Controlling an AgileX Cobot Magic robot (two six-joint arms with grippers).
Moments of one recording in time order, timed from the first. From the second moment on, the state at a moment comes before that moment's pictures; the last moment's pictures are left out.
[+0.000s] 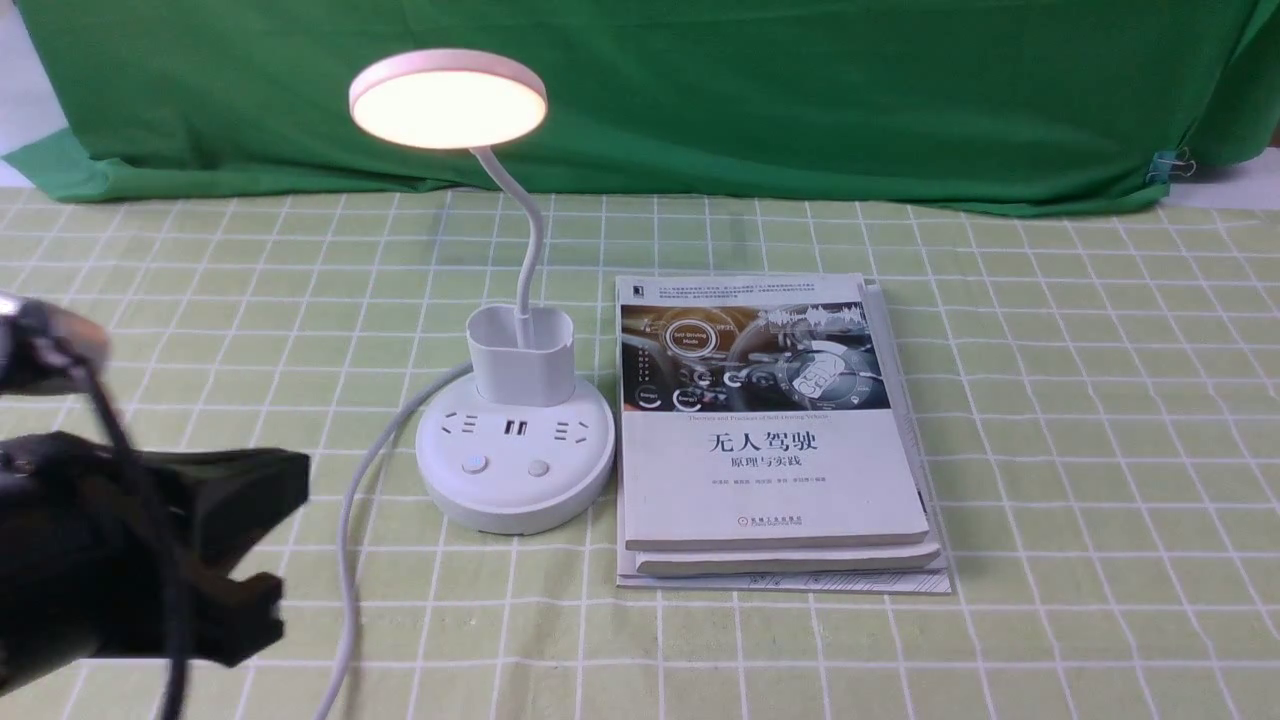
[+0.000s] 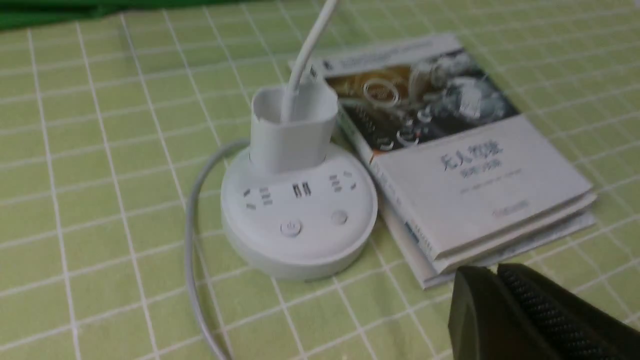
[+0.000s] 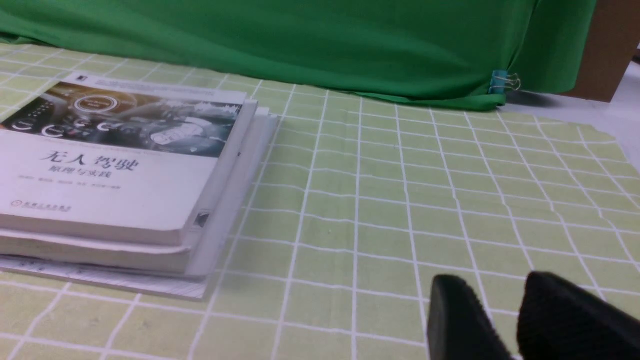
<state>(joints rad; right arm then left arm) 0.07 0.00 0.02 0.08 0.23 -0.20 -0.51 0.64 -0.56 0.01 0.42 -0.14</state>
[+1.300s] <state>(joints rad) 0.07 0.00 0.02 0.08 0.23 -0.20 0.00 0.07 -0.06 0.07 0.10 0.02</state>
